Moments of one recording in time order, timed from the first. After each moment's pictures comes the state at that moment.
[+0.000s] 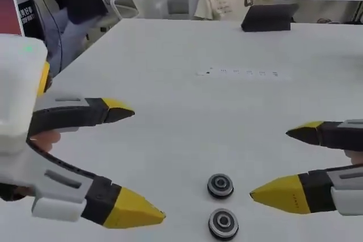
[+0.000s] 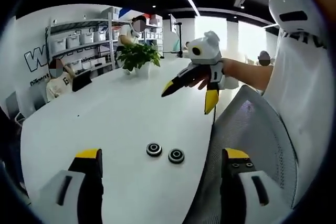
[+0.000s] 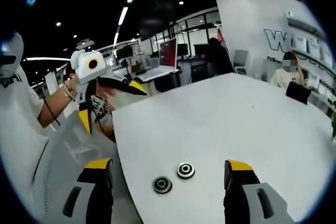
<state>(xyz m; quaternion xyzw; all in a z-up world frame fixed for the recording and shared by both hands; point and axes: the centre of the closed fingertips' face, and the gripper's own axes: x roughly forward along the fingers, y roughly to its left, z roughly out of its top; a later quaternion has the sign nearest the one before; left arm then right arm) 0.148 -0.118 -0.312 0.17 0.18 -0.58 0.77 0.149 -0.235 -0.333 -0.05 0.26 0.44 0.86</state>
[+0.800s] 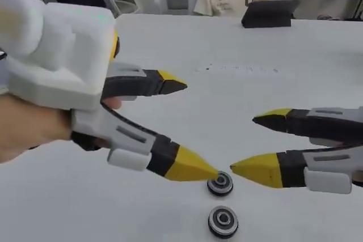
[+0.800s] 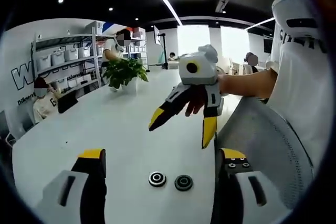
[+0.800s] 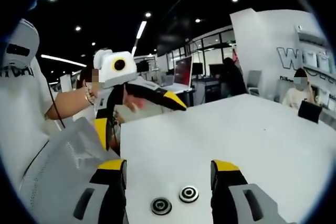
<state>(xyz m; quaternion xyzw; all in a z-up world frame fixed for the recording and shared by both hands) 0.171 -0.182 -0.301 0.16 0.12 -0.64 0.74 0.163 -0.213 -0.328 -0.04 0.17 0.50 0.85</state>
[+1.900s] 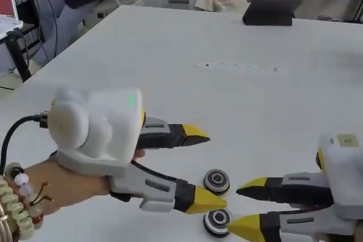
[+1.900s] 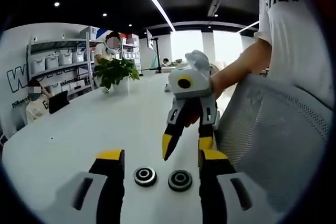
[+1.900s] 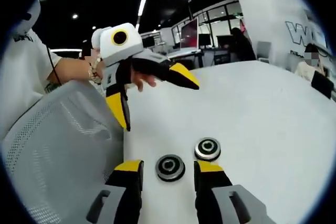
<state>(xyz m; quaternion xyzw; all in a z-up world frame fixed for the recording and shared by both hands) 0.161 -0.196 -0.374 0.14 0.09 -0.66 0.73 0.131 -0.208 -0.438 -0.07 0.29 0.53 0.80</state>
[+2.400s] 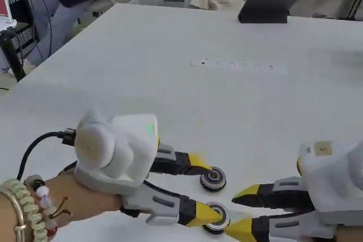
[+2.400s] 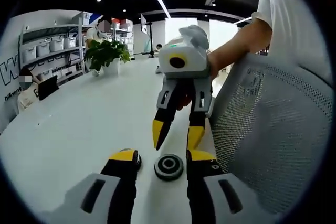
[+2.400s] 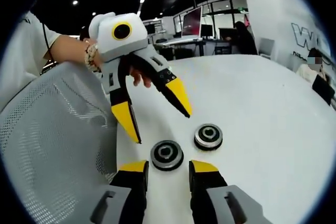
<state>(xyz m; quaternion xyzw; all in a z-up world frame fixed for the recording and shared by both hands) 0.142 -0.206 -0.426 0.19 0.15 -0.68 0.69 0.128 -0.211 -0.462 -0.11 0.31 0.52 0.79</state>
